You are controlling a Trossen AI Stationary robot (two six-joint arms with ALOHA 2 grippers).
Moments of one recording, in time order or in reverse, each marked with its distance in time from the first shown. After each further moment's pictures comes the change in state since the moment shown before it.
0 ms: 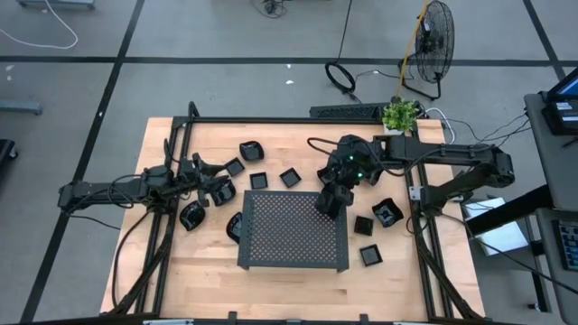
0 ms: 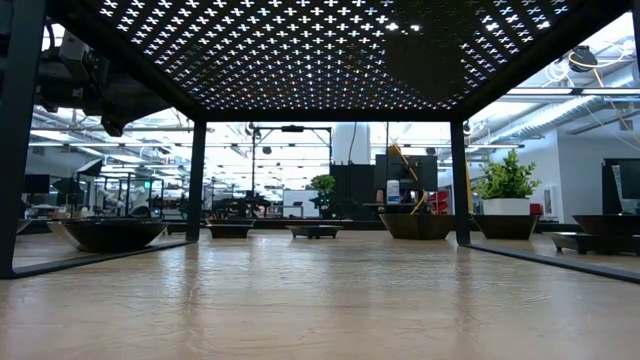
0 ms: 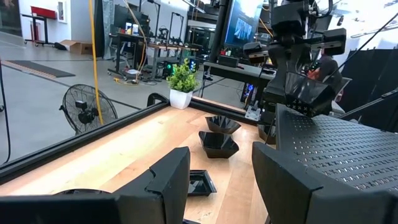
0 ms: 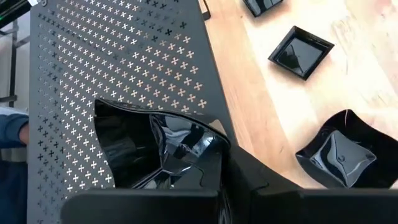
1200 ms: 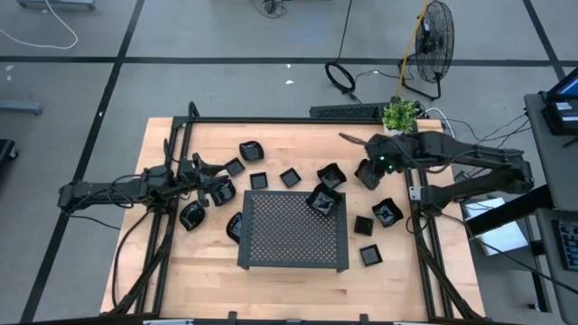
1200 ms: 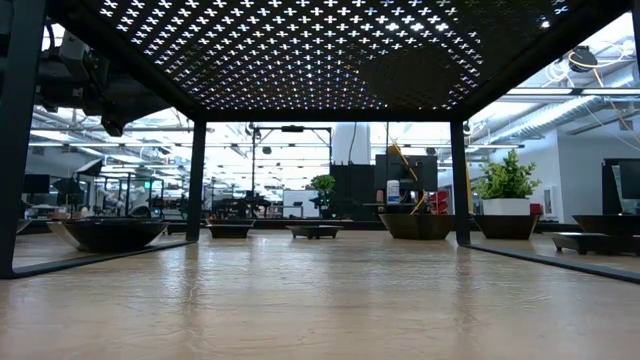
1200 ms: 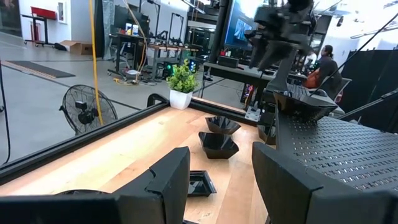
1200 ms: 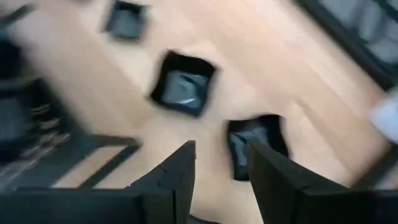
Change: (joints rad) left arm 0.000 0.000 0.000 0.002 0.000 0.000; right arm -0.041 -0.228 -0.035 -0.429 0.495 0.252
